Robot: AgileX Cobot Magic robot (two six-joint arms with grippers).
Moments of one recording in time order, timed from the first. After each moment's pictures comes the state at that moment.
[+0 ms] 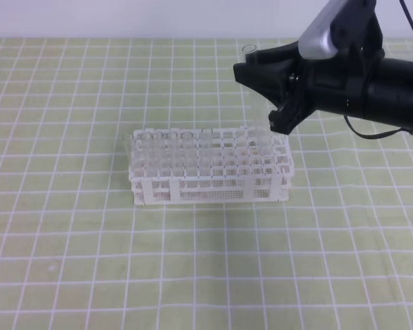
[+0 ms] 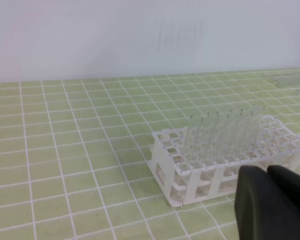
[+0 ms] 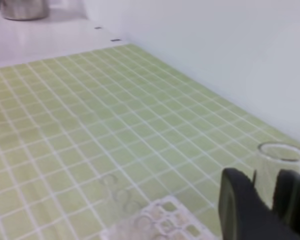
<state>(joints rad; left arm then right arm) -0.81 0.19 -0.42 0.63 0.59 -0.64 0.36 1.52 -1.08 1.74 0.65 -1.98</state>
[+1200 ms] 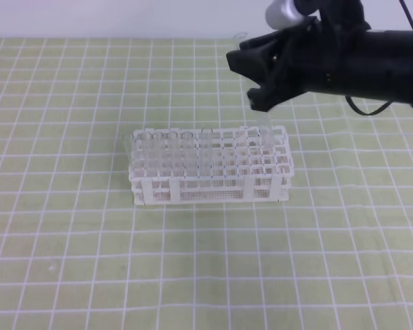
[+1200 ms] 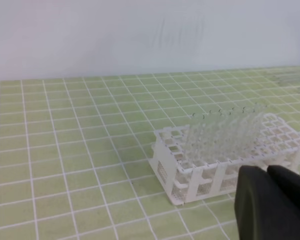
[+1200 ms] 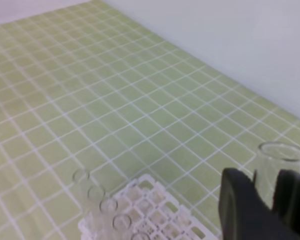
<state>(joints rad) -0.81 0.19 -0.42 0.63 0.60 -0.64 0.45 1.52 -1.24 1.27 0.43 -1.42</state>
